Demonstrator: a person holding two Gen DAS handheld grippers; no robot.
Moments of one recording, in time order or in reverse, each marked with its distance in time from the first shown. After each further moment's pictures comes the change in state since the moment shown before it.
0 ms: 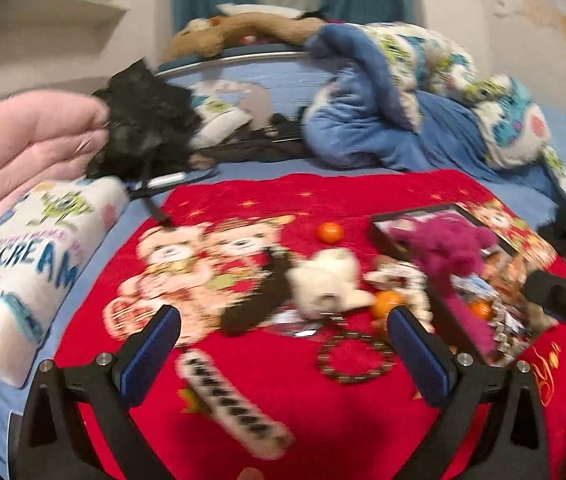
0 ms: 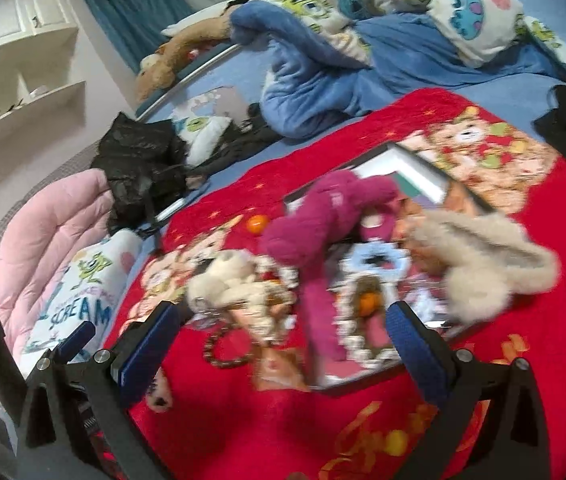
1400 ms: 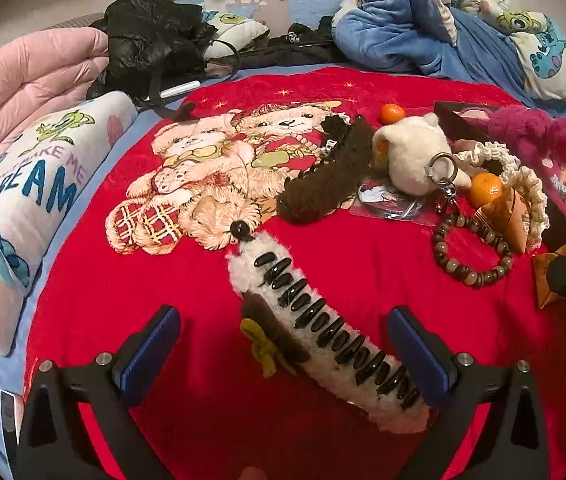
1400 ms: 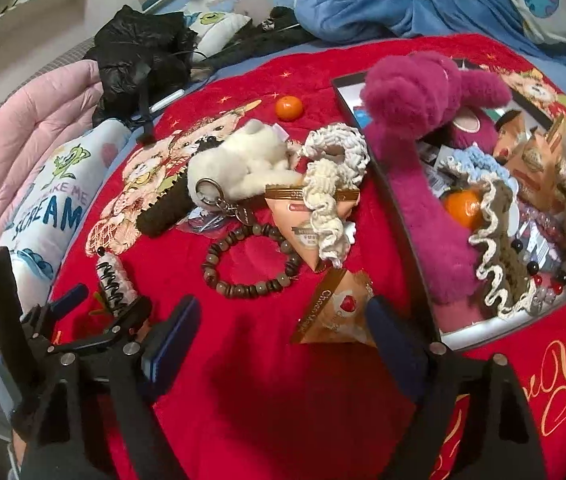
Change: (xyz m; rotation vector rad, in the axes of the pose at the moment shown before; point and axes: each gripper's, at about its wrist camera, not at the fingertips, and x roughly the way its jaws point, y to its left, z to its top) left arm 0.083 0.047 -0.071 0.041 0.301 0.056; right arm 0.096 0.045 -0.052 -0.143 0.318 -0.080
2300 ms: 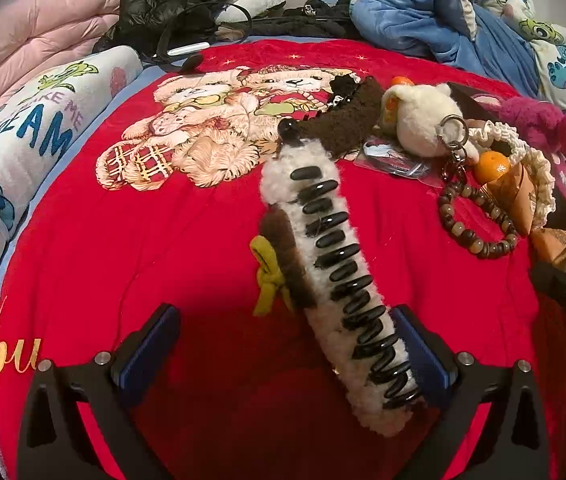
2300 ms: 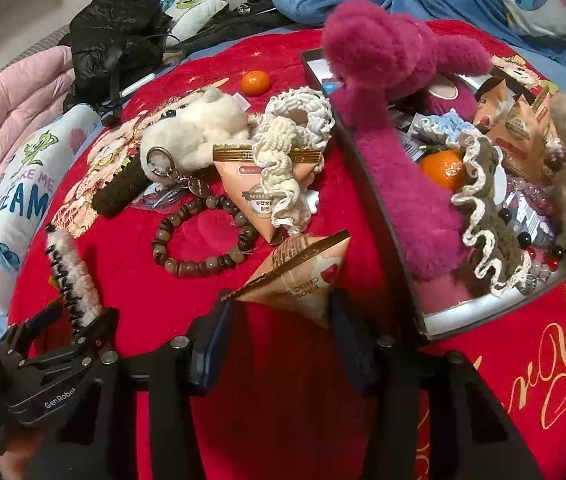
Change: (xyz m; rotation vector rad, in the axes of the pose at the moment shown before) left arm 0.008 -0.001 -0.020 -0.087 0.099 -0.025; right arm 0.020 -0.012 -0.013 0.001 0.038 -0.106
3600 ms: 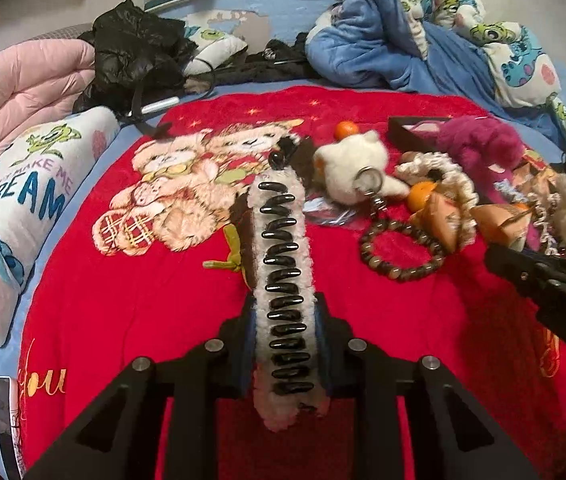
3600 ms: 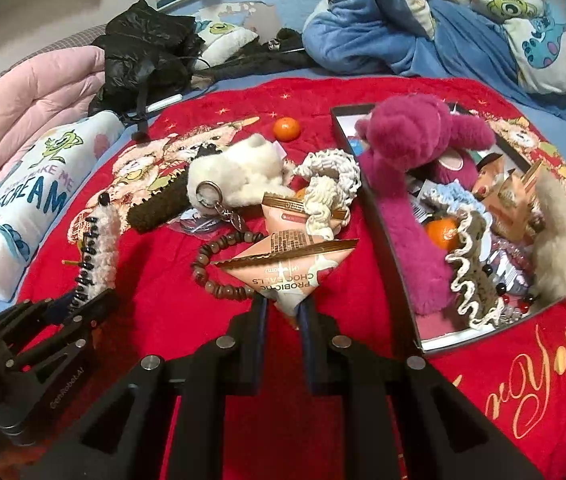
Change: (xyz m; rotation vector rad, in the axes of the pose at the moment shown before) left arm -0.056 -0.032 0.007 0.110 -0.153 -0.054; right arm -0.036 0.028 0.001 -0.120 -0.140 -0.016
